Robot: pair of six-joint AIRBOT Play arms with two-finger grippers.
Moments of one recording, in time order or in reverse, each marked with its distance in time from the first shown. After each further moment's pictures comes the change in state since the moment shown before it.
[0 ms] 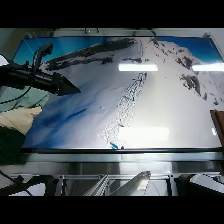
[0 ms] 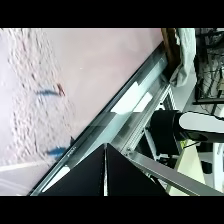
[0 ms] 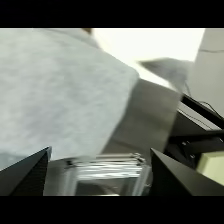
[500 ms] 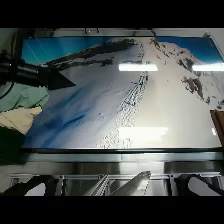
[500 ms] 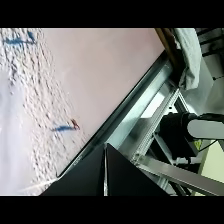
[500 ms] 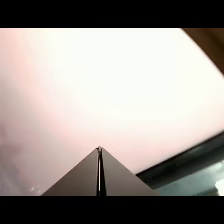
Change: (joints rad) left arm 0.000 0.203 -0.013 0.019 0.010 0.023; right arm 0.578 0.120 0.021 0.576 -0.113 -0.155
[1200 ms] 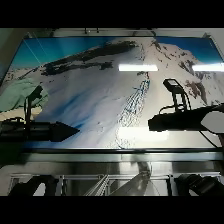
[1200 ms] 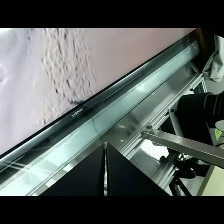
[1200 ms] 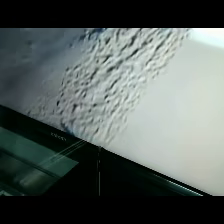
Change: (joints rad) left arm -0.001 0.520 -0.704 0.053 0.175 -0.013; right arm 0.903 0.345 -0.480 0.031 -0.369 0.007
